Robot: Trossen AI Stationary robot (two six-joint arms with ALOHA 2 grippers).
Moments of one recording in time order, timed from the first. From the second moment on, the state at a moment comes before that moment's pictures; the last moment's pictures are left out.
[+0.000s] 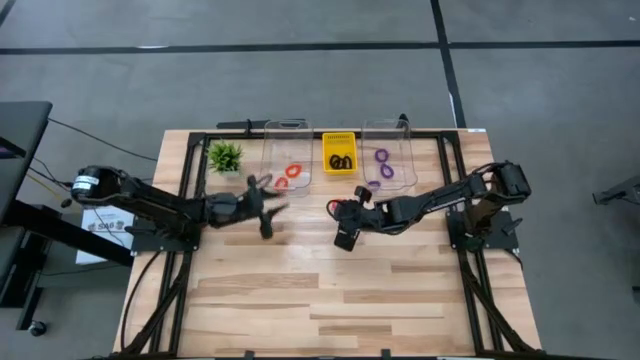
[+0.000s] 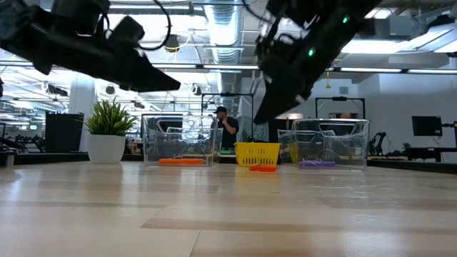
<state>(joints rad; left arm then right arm) -0.08 1.21 0.24 0.79 -0.40 0.13 0.13 1.68 0.99 -0.21 0.42 0.26</state>
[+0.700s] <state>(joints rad) -0.14 1.21 0.24 0.85 -0.20 0.10 0.00 1.94 0.99 -0.15 0.42 0.26</state>
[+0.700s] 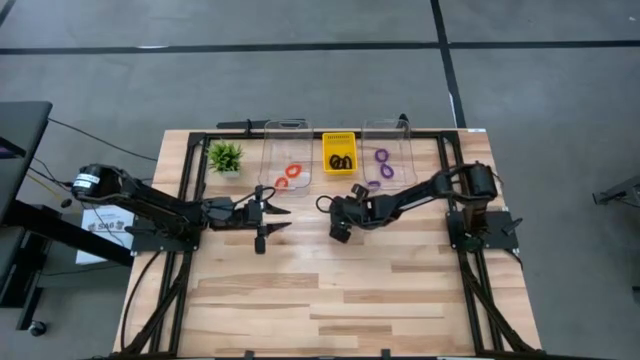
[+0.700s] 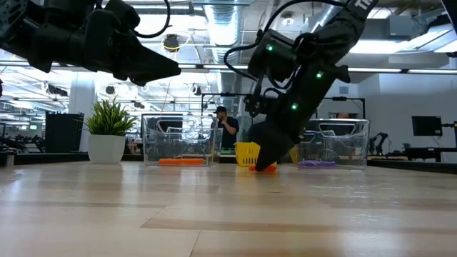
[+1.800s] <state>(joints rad) -0.14 1.21 0.24 0.85 -0.20 0.10 0.18 1.95 1.26 -0.29 0.31 0.15</state>
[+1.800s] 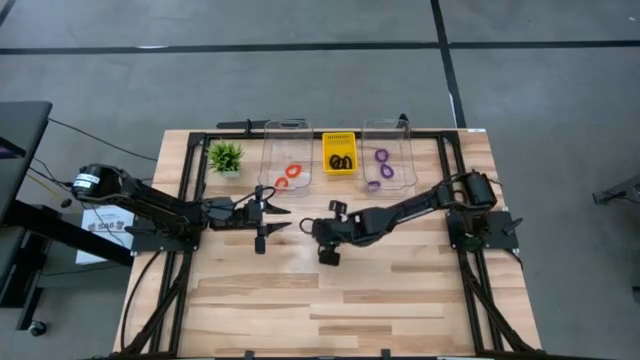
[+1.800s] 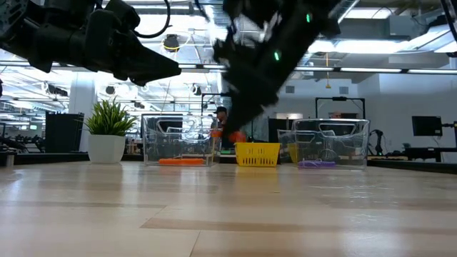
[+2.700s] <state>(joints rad) -0.14 1.21 0.25 0.85 0.03 0.11 0.40 1.94 1.44 -0.23 0.53 -0.06</state>
